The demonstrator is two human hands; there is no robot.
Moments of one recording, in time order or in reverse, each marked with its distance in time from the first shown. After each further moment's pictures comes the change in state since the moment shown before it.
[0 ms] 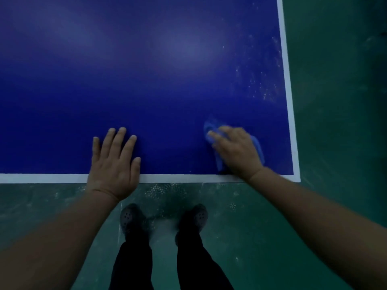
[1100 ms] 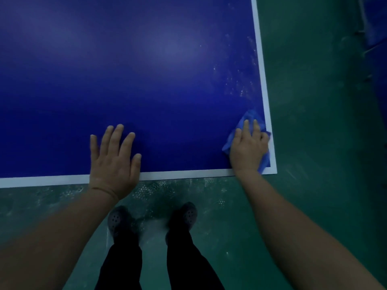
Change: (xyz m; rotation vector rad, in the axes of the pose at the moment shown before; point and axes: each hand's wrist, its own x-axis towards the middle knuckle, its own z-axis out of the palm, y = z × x) left_hand 0.007 0.050 -0.009 -0.091 -0.012 0.010; right_hand -0.028 0.024 -0.025 -0.142 -0.135 0.919
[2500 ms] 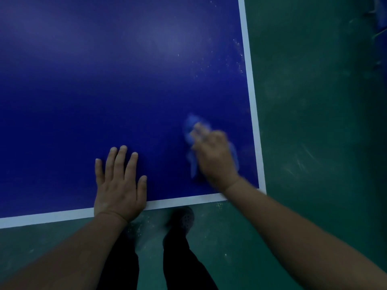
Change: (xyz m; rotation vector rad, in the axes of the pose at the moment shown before) left_hand 0.030 0.068 0.031 0.046 -0.074 -0.017; right_hand 0.042 -0.008 0.004 0.337 0.130 -0.764
